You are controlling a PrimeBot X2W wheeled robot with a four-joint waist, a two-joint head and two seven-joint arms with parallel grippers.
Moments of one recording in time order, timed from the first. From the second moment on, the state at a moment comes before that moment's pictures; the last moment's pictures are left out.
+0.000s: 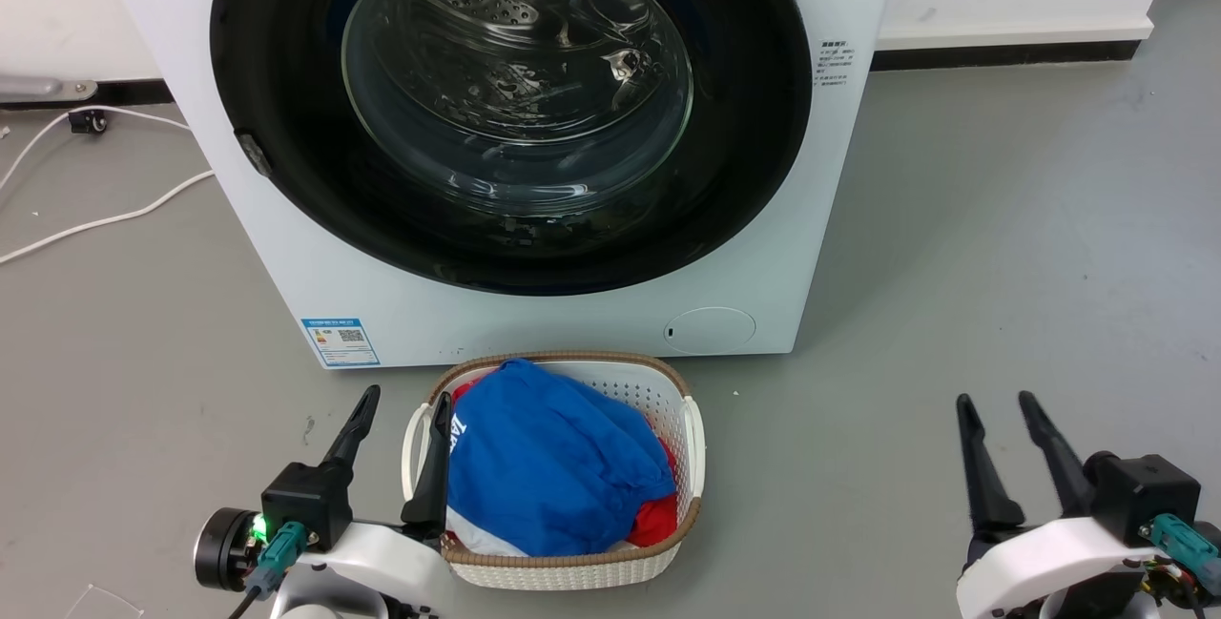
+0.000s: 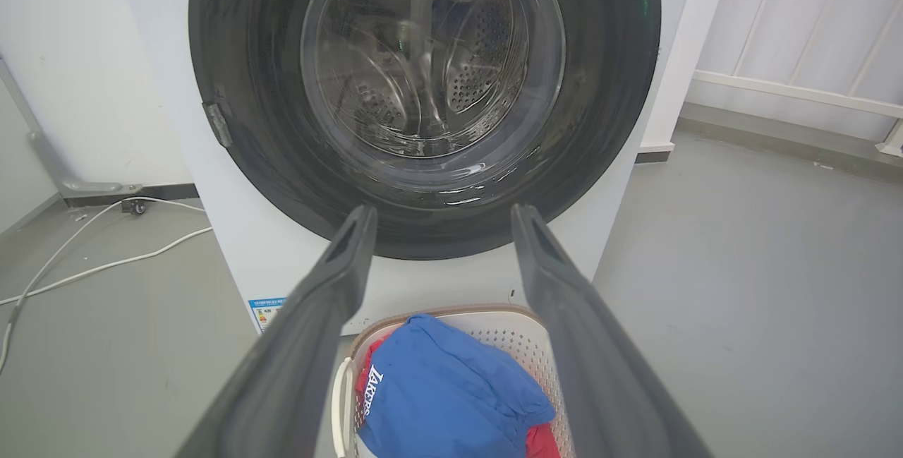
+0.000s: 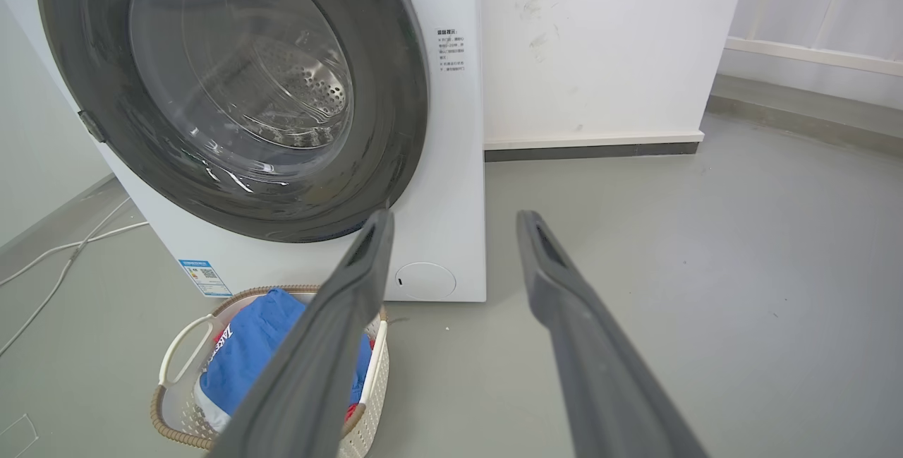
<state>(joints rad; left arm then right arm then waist) -0.09 0.10 -0.07 0.27 -0.12 -0.13 -0.26 0.03 -0.05 -0.04 0.06 0.11 0.13 -0.08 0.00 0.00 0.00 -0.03</state>
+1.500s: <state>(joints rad) -0.34 0.09 -0.09 0.08 -0.15 -0.13 -0.26 -1.13 -0.44 0.01 0.81 1.67 0.13 0.45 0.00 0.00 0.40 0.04</state>
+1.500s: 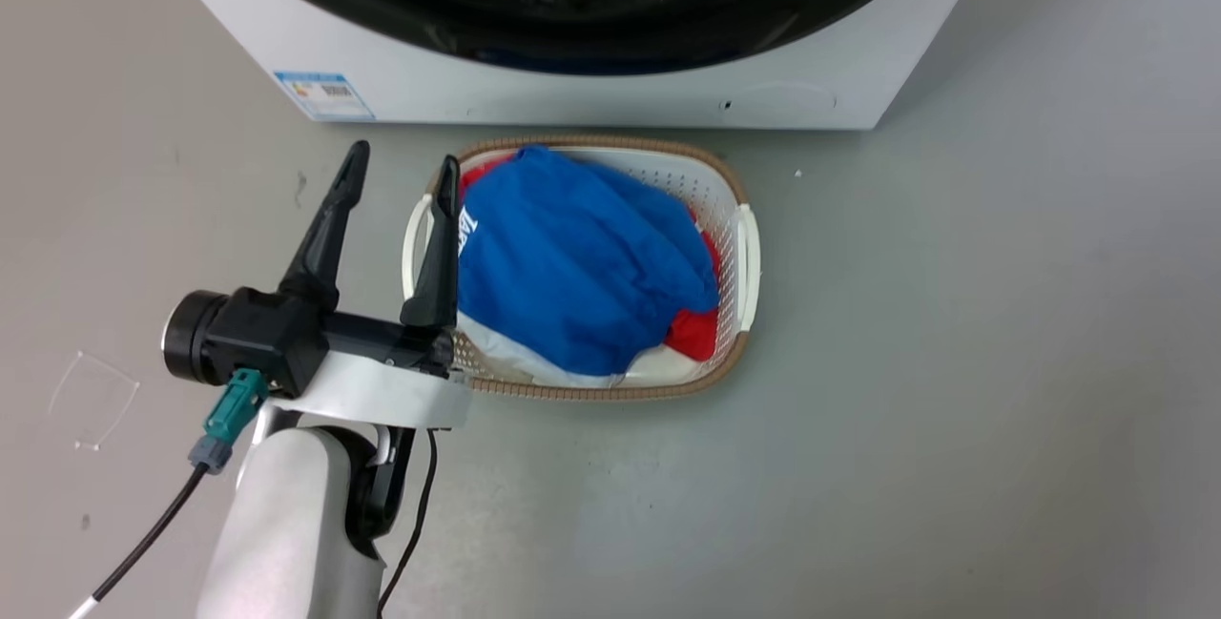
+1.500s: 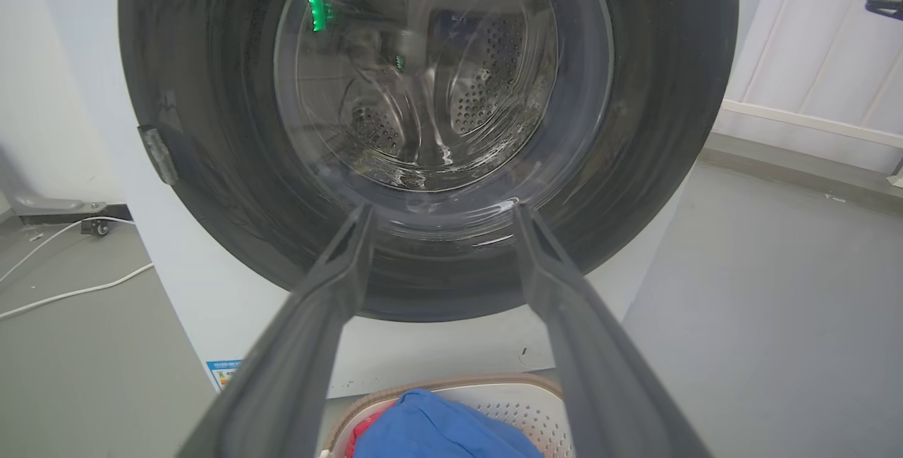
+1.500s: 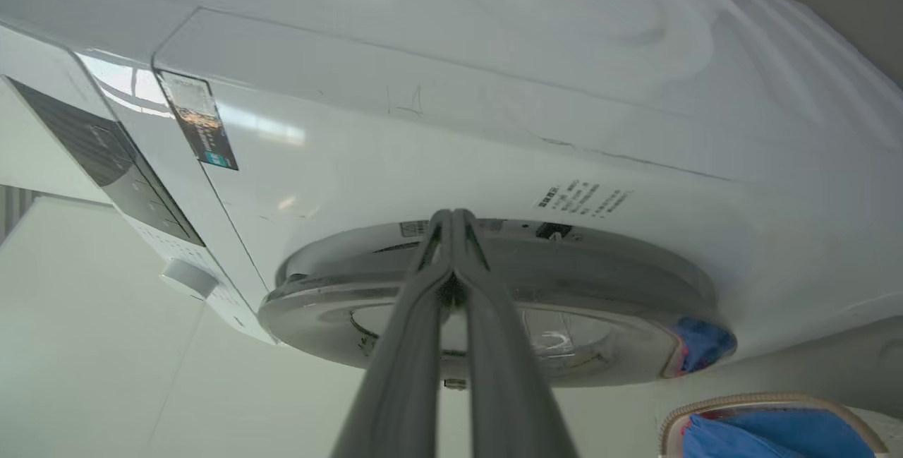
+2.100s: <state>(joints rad) -0.40 0.09 -0.12 0.05 -0.16 -0.13 -0.26 -1.56 -0.33 0.24 1.09 1.50 0.13 0.57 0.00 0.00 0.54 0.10</state>
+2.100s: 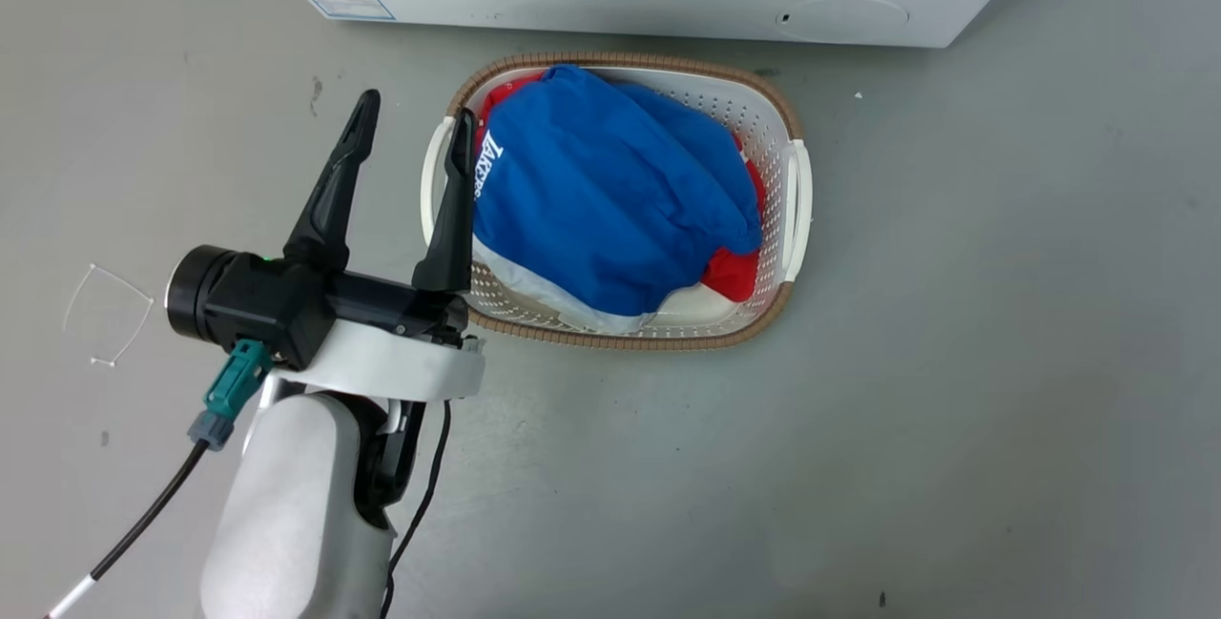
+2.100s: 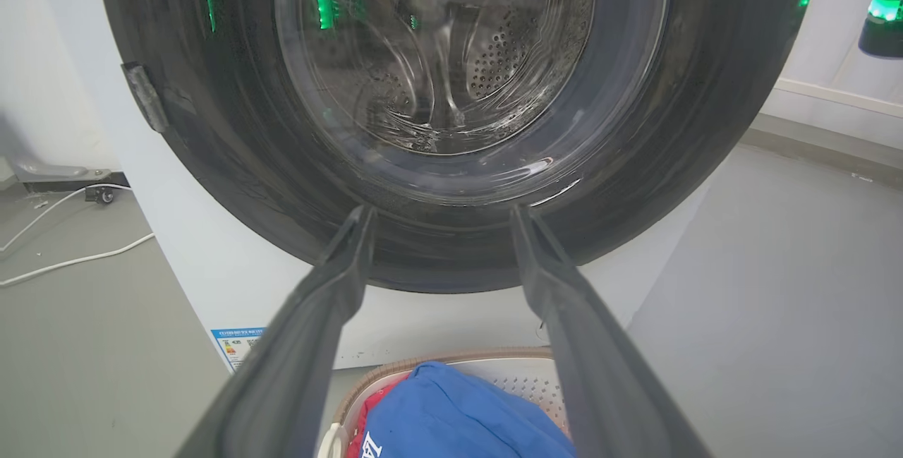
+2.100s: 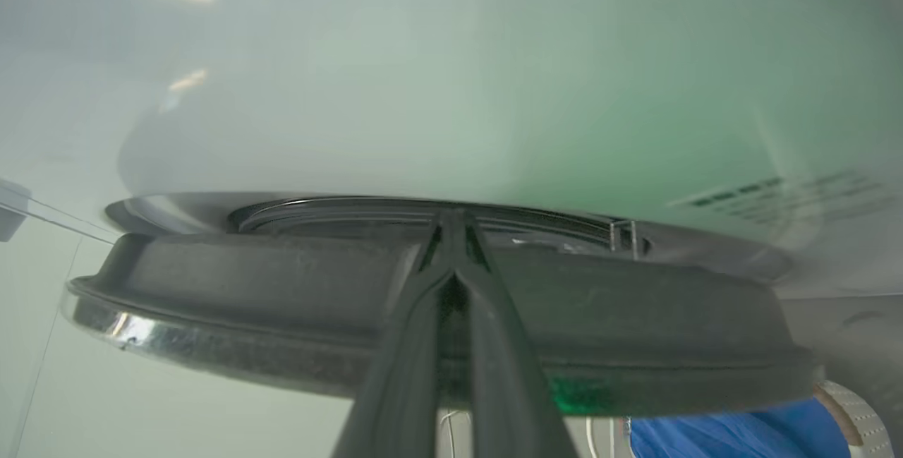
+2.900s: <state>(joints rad) -0.33 0.07 -0.17 0.16 -0.16 -0.13 -0.26 -1.33 -0.22 0.35 1.16 1.45 0.13 0.78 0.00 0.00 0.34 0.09</state>
